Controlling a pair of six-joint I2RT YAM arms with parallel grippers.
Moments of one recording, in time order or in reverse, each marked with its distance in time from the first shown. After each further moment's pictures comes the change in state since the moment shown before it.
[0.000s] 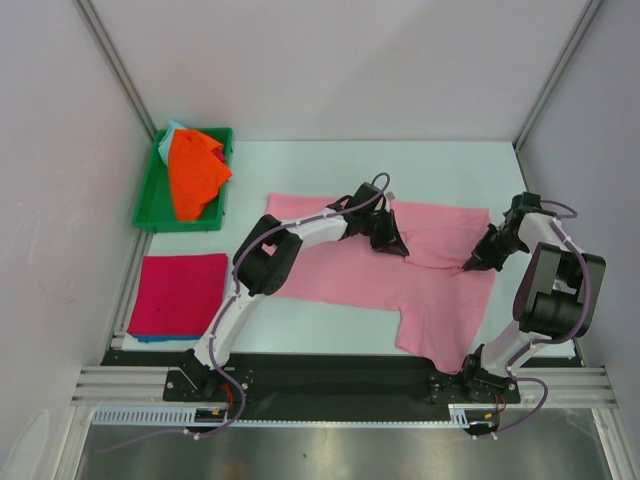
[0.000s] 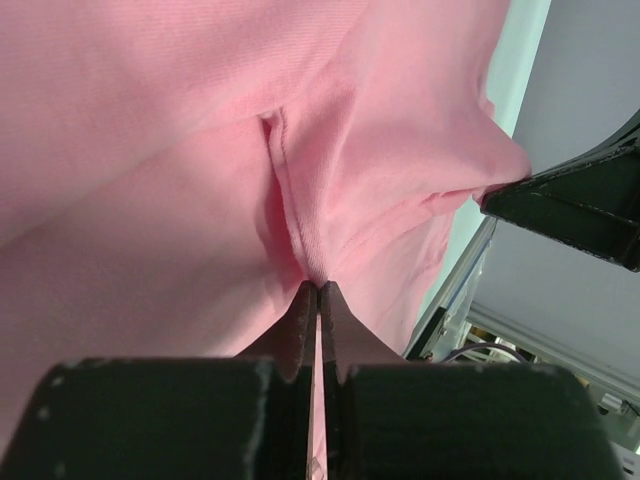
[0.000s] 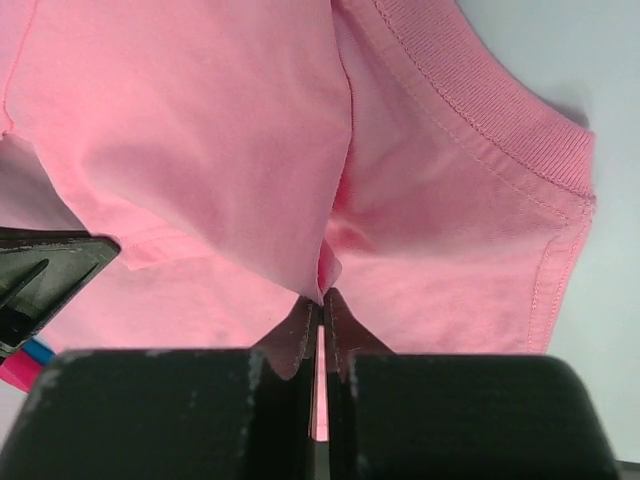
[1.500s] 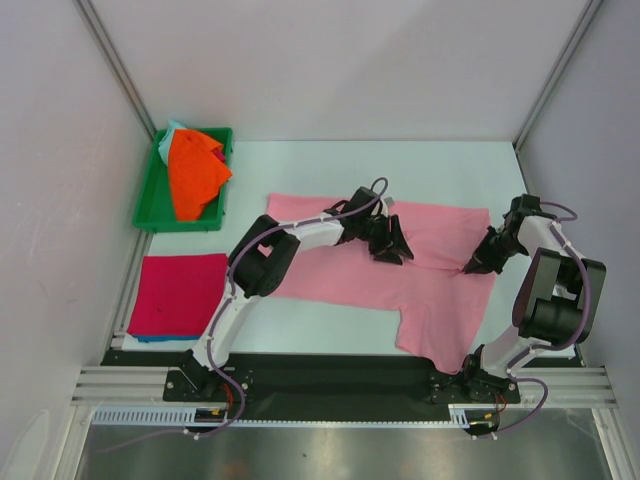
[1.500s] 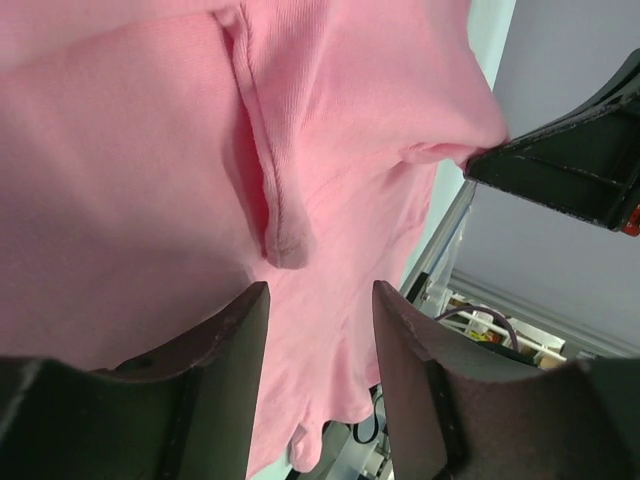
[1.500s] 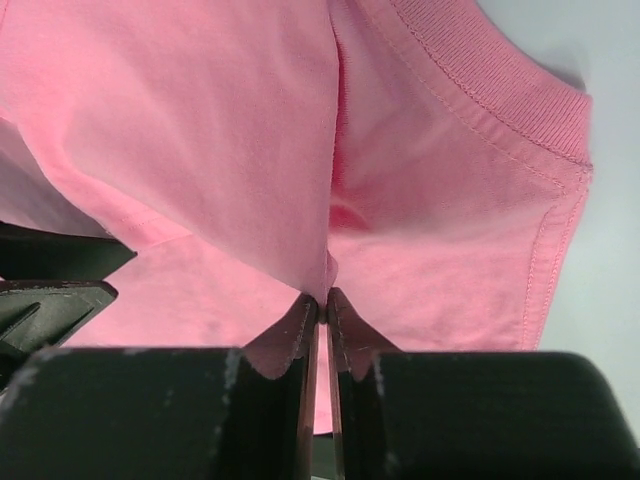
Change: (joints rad) left arm -0.005 -0.060 -0.127 0.092 0.080 -0.031; right arm 0.005 -0.040 -0.027 -0.010 0.013 -0.002
